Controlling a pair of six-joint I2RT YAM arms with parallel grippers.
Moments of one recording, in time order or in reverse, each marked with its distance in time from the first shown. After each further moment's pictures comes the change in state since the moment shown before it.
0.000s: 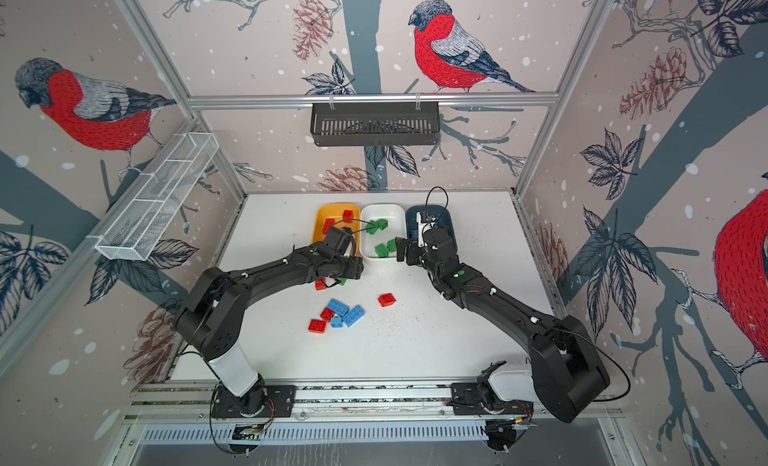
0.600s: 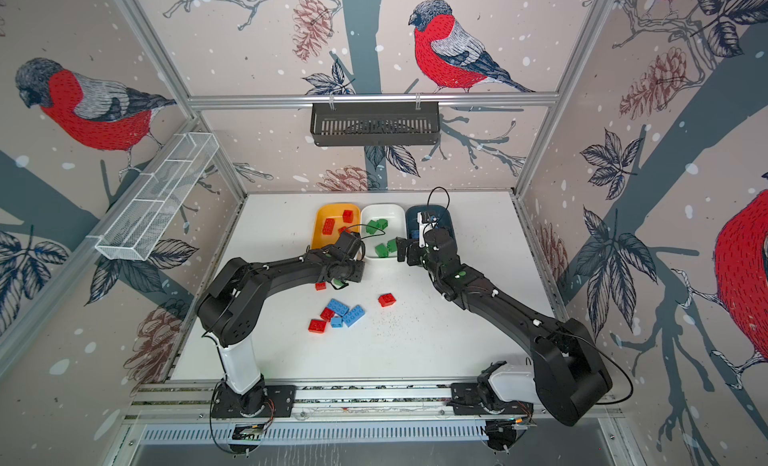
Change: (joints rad) left arm -0.045 0.119 0.038 0.030 -0.102 0.050; right arm 0.000 -0.018 -0.006 -0.005 0.001 0.000
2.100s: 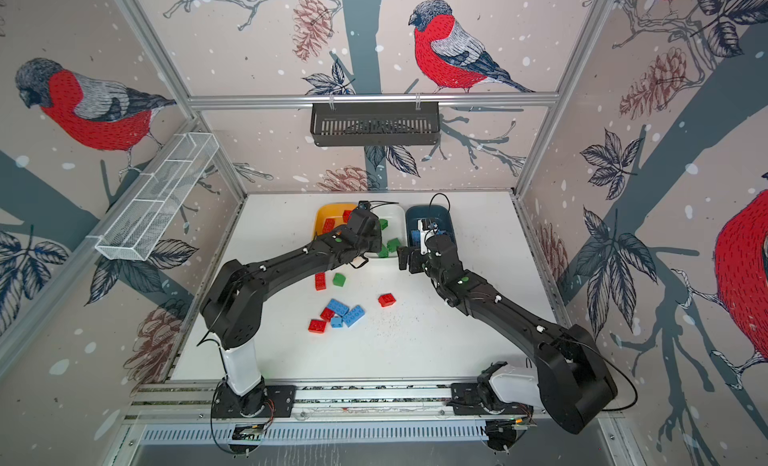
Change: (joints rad) left arm -0.072 0.037 0.308 0.032 -0.134 -0.150; right arm -0.005 -0.042 -0.064 -0.022 -0.049 0.006
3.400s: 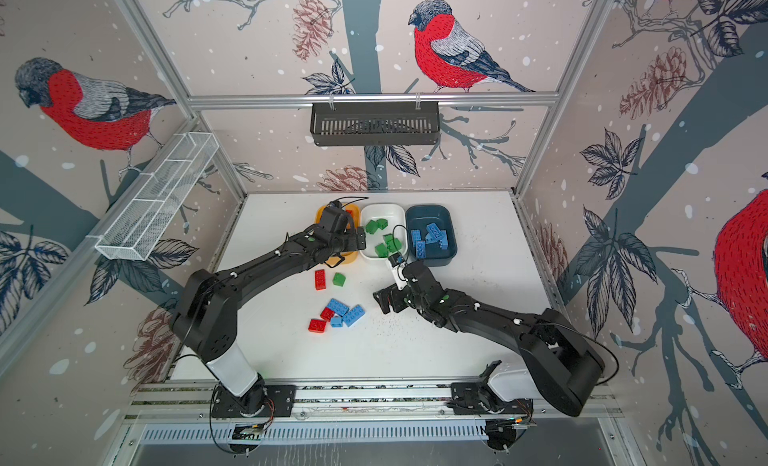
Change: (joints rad) left arm 0.151 -0.225 -0.223 -0.031 0.084 -0.073; right arm 0.251 0.122 -0.107 0.013 -0.196 -0.079
